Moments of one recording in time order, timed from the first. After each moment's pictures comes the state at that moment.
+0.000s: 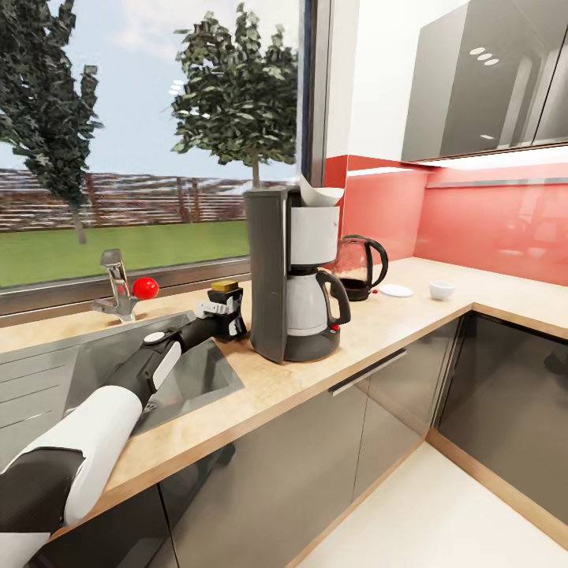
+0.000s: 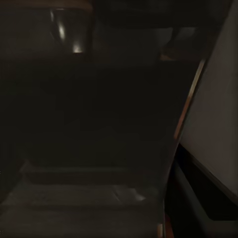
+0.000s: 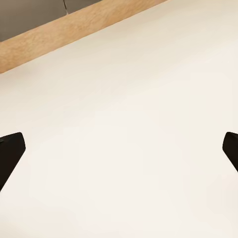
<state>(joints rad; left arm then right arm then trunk) -1.05 0.07 -0.11 -0.52 0.21 0.04 -0.58 -0.28 -0.54 1.43 -0.51 -1.39 -0.37 0.02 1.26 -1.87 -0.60</state>
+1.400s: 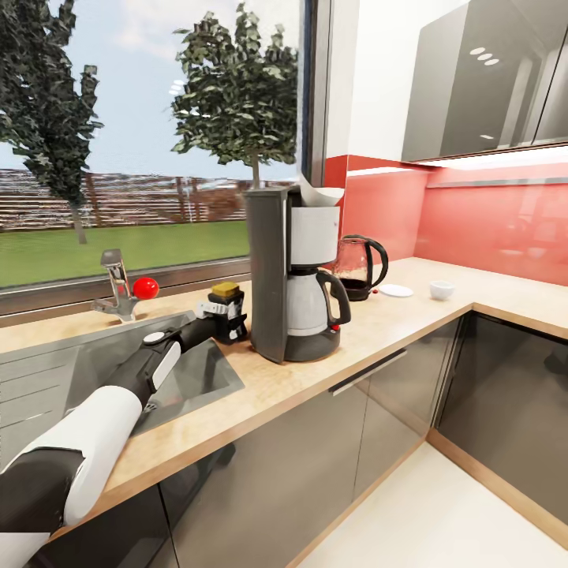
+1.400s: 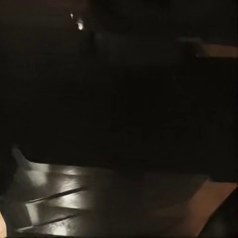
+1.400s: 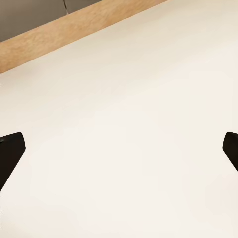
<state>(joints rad) -1.05 0.08 -0.11 -0.52 0.21 0.05 -0.58 -0.28 -0.54 1.43 -0.51 -1.39 -0.37 0.02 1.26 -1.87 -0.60</state>
